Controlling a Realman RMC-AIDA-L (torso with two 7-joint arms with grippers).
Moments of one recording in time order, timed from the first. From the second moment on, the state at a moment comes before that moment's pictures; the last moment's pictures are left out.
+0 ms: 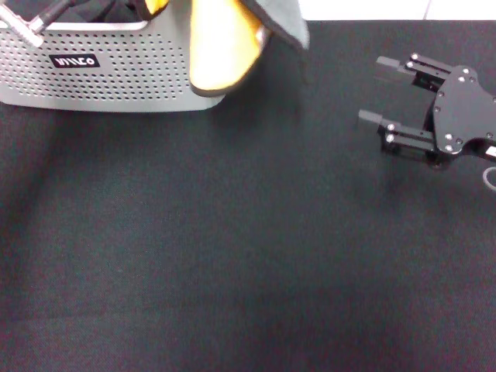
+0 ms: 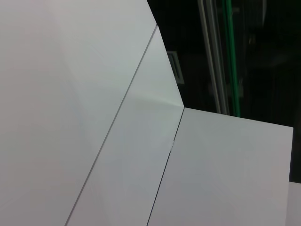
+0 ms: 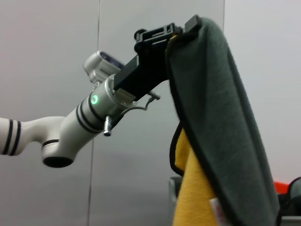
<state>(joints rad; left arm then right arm) -0.43 -2.10 1.07 1.03 0.93 1.45 -1.72 0.45 2.03 -1.13 -0.68 1.86 1.60 -2.11</state>
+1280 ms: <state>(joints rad) -0.43 -2.10 1.11 1.02 0.86 1.45 -1.67 0.47 2.03 -1.47 -0.57 2.16 1.35 -2.45</state>
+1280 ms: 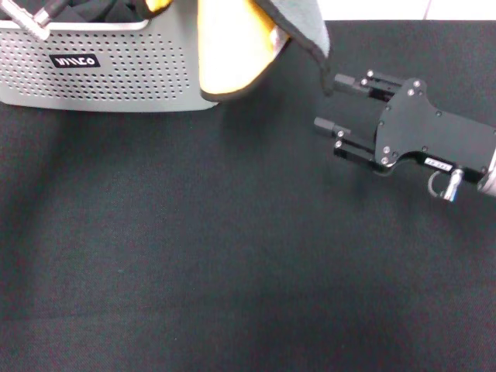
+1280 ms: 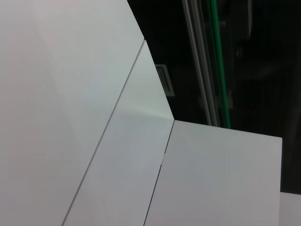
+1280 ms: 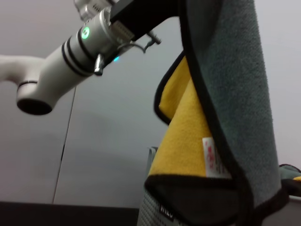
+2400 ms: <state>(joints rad) -0.42 -2.10 1.11 0.99 0.85 1.45 -1.66 0.41 2.03 -1.73 -0.57 2.56 1.22 -2.86</state>
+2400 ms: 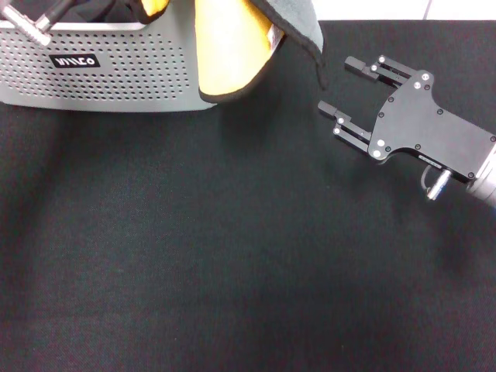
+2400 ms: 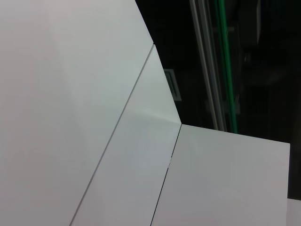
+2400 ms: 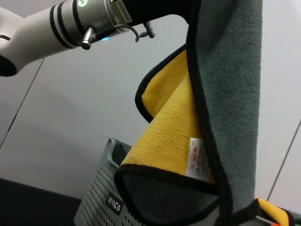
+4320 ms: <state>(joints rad) -0.37 -2.10 1.18 0.98 0.77 1.47 -1.62 0.40 2.03 -1.77 -0.58 2.58 1.28 -2.93</state>
